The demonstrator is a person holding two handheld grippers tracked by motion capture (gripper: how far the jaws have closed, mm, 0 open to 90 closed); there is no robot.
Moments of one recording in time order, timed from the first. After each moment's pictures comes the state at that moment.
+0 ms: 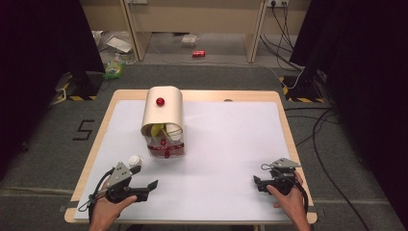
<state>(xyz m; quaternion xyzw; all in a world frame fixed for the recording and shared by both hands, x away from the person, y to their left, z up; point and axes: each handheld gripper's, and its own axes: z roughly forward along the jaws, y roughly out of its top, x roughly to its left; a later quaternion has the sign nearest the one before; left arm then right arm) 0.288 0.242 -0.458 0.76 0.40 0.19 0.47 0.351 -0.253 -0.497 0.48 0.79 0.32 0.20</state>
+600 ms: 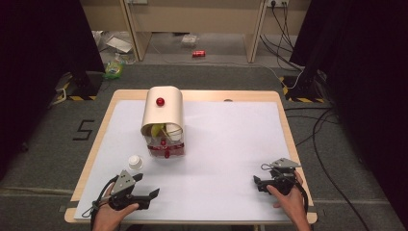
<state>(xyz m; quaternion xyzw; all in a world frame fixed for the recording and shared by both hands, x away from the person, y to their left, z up) 0.279 0.242 -0.485 0.78 0.40 0.18 0.45 0.351 -0.253 -0.497 0.48 0.79 0.32 0.20</state>
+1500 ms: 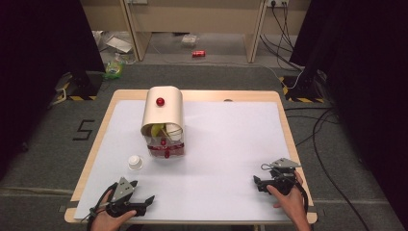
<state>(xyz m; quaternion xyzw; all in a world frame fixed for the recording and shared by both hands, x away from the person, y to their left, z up) 0.268 0.252 -0.505 0.80 0.41 0.19 0.40 0.351 -0.253 -0.497 0.48 0.79 0.32 0.20</state>
